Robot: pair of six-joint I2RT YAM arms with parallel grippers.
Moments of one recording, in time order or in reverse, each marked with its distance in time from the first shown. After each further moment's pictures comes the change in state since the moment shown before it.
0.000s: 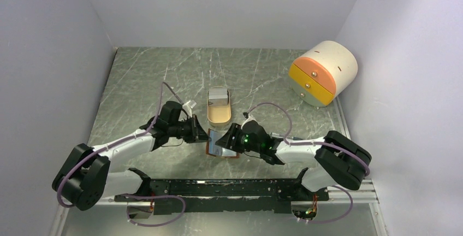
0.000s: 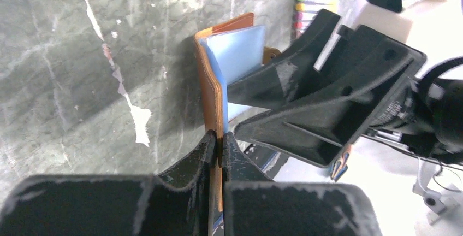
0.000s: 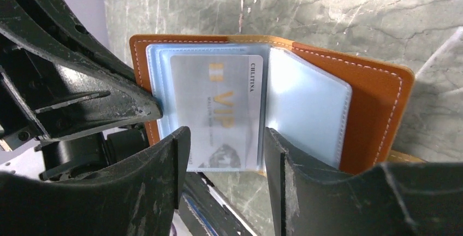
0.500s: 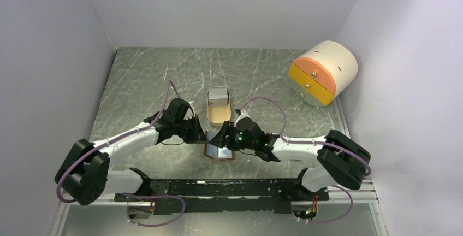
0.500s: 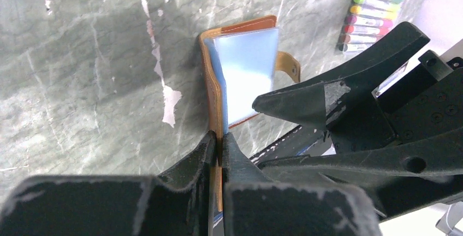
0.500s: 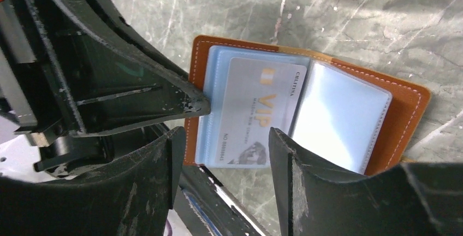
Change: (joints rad) left arm -0.067 0.051 0.163 -0.311 -0.173 0.013; right arm 0.040 -0.025 0.104 -0.116 0.014 -0.090
